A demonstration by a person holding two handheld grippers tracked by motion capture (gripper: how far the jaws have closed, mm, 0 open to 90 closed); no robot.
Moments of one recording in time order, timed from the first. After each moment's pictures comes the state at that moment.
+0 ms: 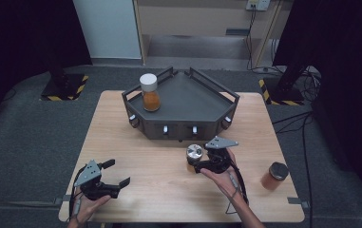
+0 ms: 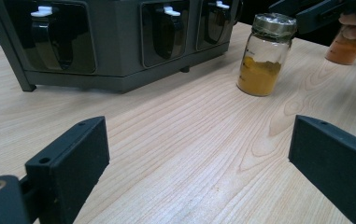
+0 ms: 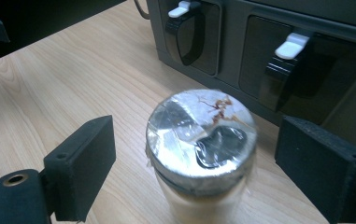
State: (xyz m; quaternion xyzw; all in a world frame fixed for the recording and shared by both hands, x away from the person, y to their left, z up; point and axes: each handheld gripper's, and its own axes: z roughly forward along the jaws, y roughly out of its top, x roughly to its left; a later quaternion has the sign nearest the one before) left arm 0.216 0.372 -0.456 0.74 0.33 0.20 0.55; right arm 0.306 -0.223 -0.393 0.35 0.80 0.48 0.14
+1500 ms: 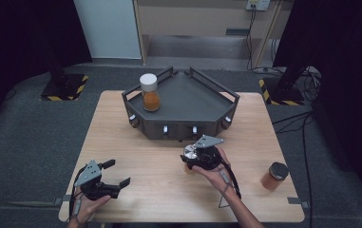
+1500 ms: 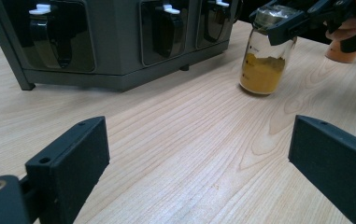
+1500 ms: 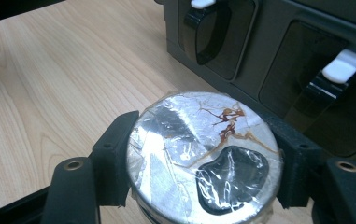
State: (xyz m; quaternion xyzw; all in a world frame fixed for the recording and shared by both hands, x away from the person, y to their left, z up) left arm 0.216 0.371 -0.457 0.74 0.33 0.19 0.55; right arm 0.322 -0.195 -0.391 0.30 0.83 0.44 0.16
